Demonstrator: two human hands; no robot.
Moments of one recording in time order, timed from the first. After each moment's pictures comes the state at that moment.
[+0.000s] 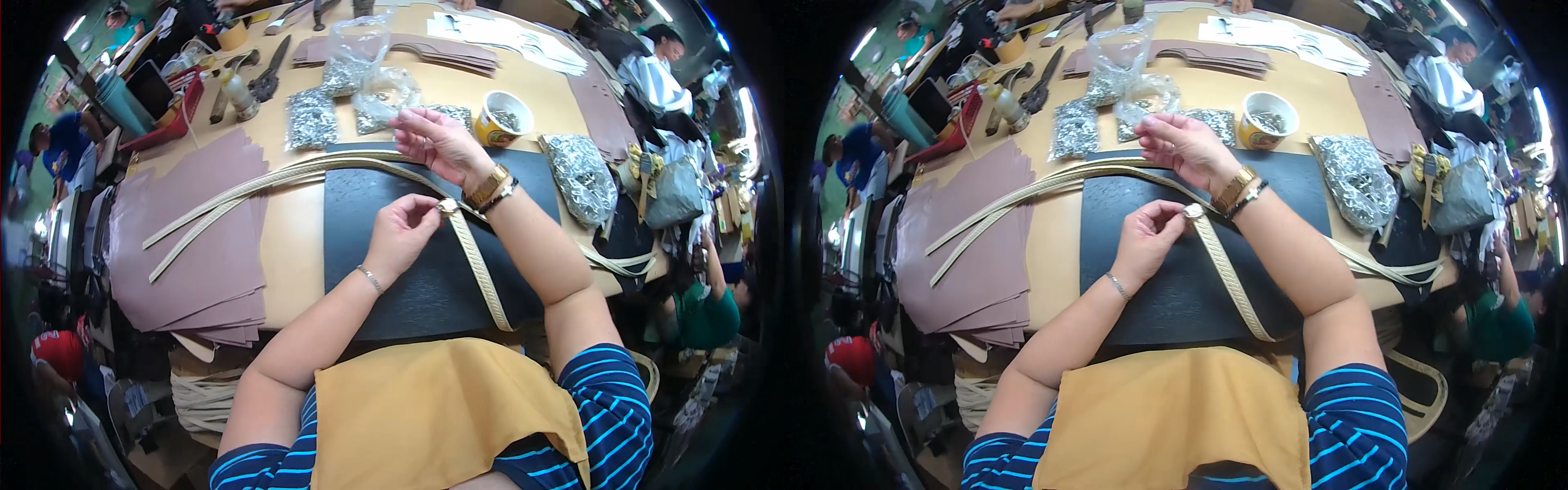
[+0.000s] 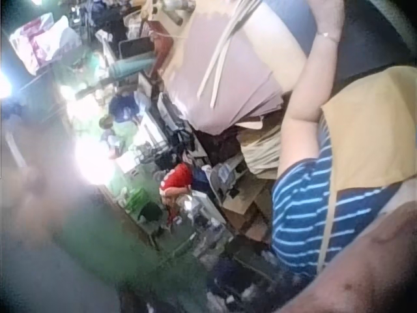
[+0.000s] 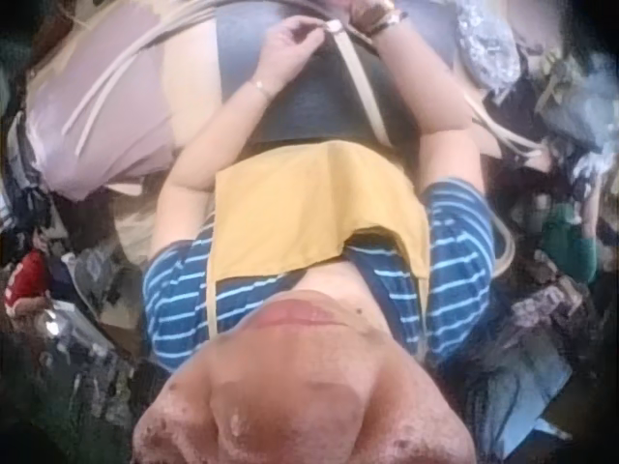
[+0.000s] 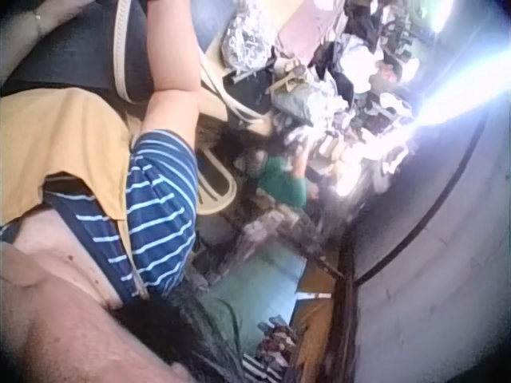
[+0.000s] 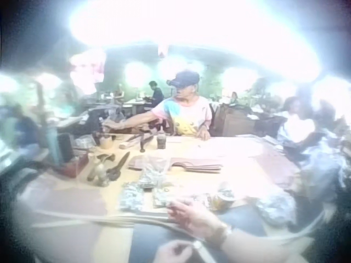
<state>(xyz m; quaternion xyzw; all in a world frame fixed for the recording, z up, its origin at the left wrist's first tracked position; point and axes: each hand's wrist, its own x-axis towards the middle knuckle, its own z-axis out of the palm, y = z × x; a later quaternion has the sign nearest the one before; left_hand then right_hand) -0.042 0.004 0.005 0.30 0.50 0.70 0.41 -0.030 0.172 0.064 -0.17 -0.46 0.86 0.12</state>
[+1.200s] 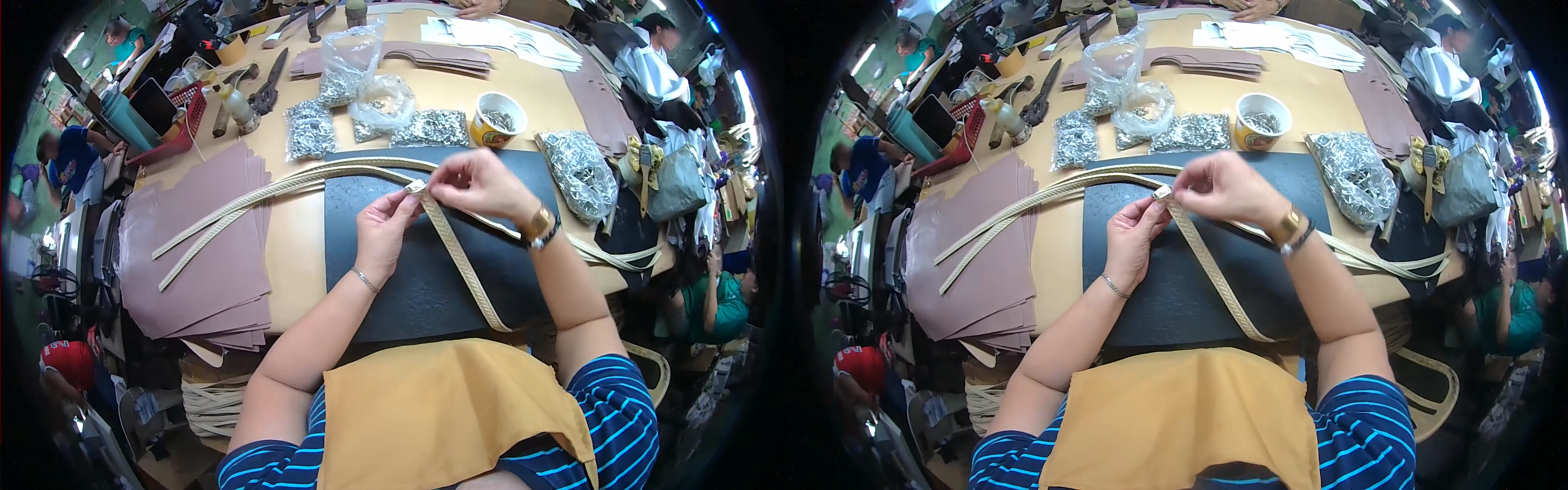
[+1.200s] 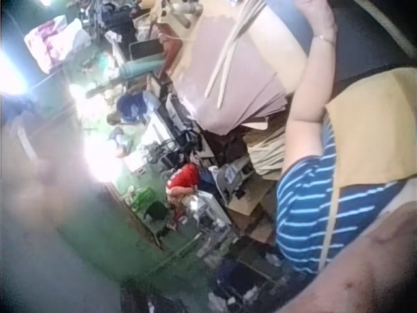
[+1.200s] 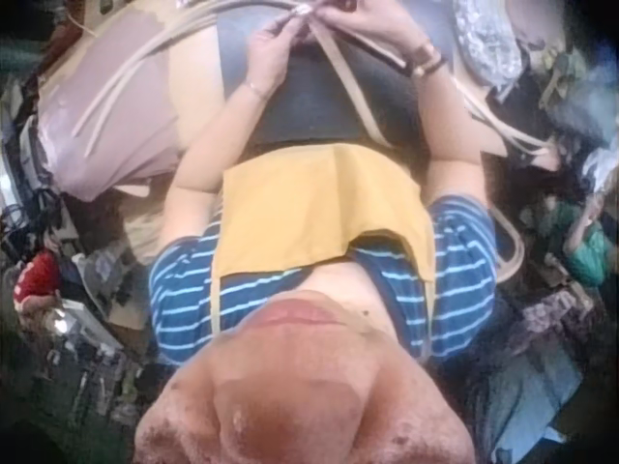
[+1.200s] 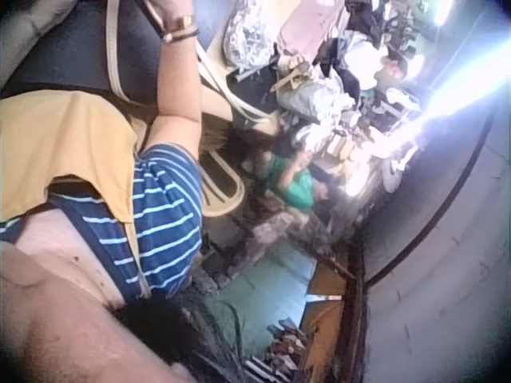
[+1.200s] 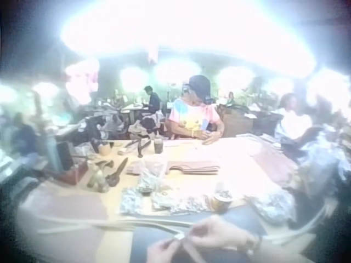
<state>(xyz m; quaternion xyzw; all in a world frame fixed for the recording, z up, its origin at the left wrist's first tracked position) -0.052 0.003 0.005 0.16 0.46 0.78 0.40 0.050 0.166 0.091 -0.11 -0.86 0.50 0.10</state>
